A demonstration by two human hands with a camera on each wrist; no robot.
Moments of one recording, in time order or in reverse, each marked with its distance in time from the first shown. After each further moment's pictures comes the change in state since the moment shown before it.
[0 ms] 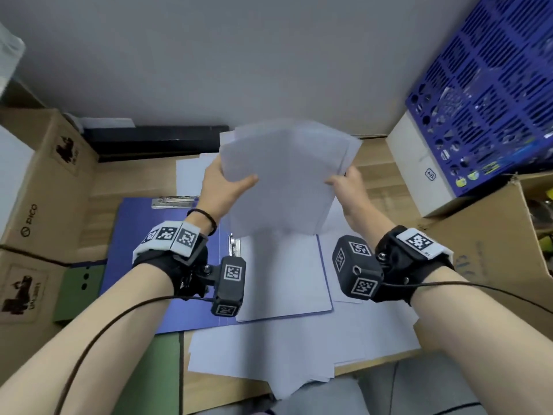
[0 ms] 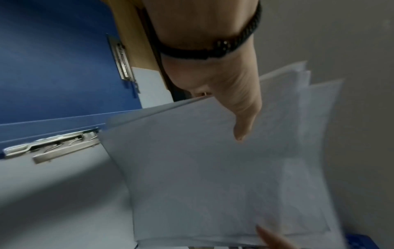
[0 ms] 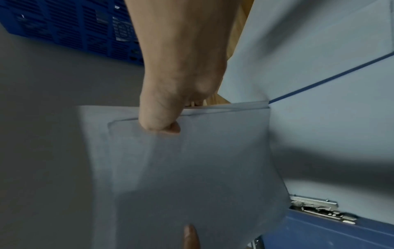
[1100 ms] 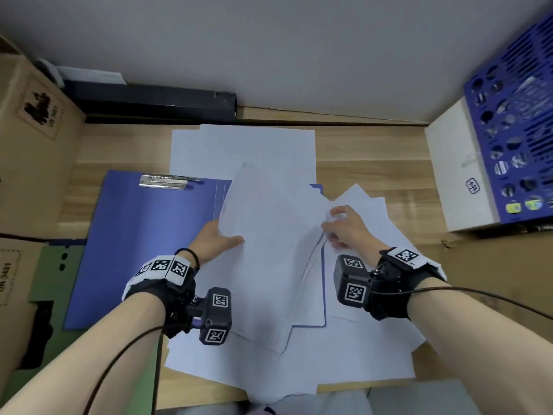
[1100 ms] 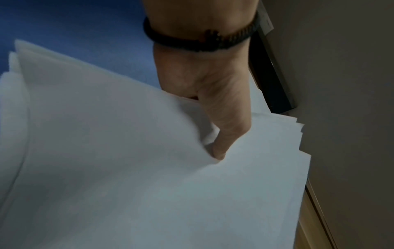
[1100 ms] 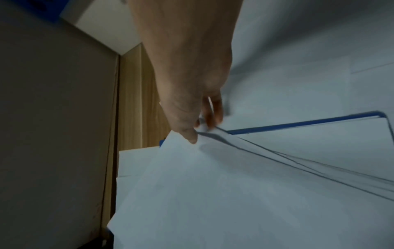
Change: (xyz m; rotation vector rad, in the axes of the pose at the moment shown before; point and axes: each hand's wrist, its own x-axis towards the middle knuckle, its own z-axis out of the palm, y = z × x) left_hand -0.021 -0.114 -0.005 0.265 -0.272 -0.588; right_hand 0.064 0.104 -0.015 -0.397 -0.239 0.436
